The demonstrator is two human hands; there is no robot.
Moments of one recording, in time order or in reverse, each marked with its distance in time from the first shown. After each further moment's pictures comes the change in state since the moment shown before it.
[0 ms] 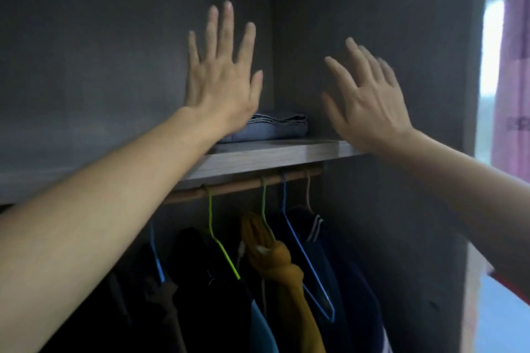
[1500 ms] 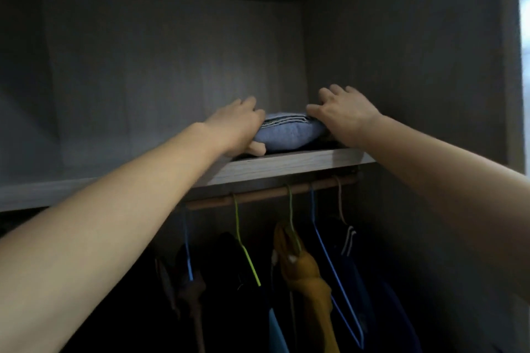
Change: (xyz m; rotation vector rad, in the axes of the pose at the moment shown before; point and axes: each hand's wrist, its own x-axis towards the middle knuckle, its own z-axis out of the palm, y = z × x) left_hand -0.004 0.005 0.006 0.170 -0.596 0.194; right_hand 0.041 -0.018 0.040 -0.059 -0.427 -0.318
